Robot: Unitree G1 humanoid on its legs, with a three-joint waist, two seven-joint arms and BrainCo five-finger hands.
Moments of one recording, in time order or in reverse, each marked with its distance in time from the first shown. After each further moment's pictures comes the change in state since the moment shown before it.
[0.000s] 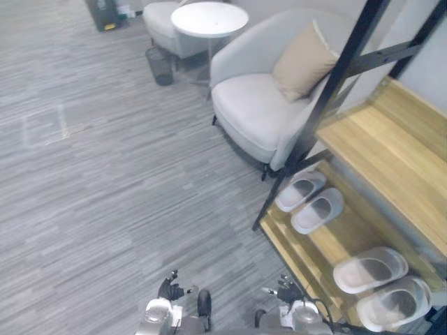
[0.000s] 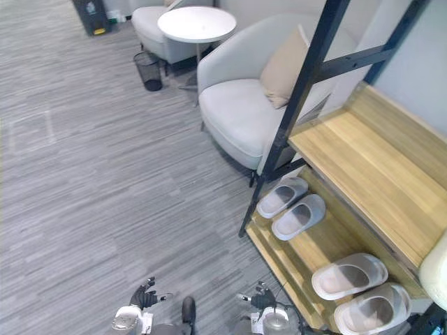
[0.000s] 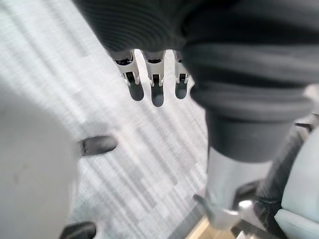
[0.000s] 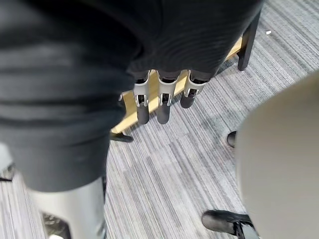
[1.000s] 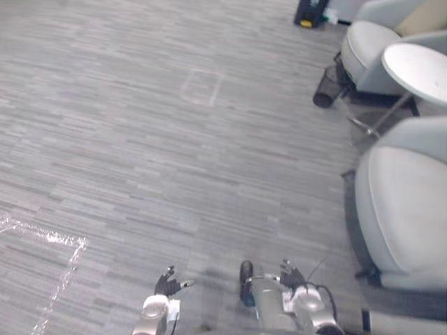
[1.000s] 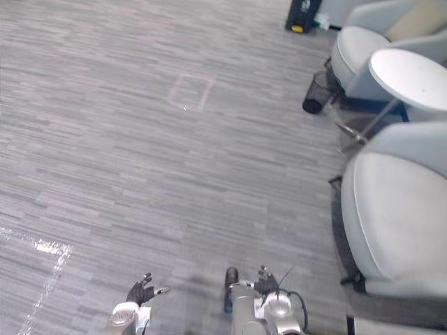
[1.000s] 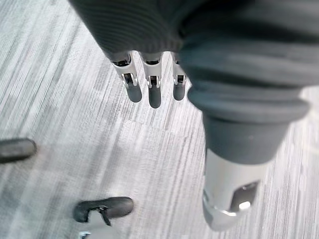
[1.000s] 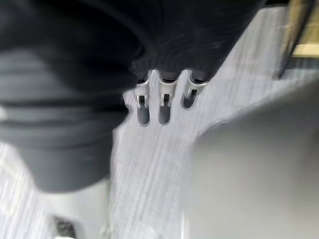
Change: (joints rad) left arm 0.001 -0.040 0.138 -0.006 -0.058 -0.001 -0.006; right arm -0.024 -0.053 0.007 -0.065 0.004 -0.017 0.017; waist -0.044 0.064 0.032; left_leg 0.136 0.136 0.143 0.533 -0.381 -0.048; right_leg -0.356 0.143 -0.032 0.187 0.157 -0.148
